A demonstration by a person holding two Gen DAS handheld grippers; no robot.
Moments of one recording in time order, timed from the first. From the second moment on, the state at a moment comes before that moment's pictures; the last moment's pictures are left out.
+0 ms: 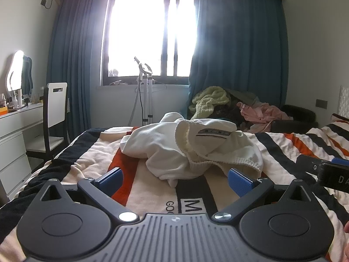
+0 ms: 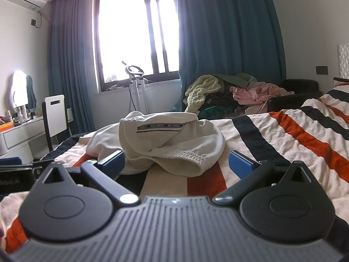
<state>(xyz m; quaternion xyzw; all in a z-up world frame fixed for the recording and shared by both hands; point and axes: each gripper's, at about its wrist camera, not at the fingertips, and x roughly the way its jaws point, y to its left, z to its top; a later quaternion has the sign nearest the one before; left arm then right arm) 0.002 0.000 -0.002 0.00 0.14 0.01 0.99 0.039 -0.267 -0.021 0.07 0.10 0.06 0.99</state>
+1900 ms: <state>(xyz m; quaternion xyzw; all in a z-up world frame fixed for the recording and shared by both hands) 0.128 0.073 -0.033 -0.06 0.20 0.09 0.98 0.241 -0.296 -0.075 0.19 0.13 0.01 0.97</state>
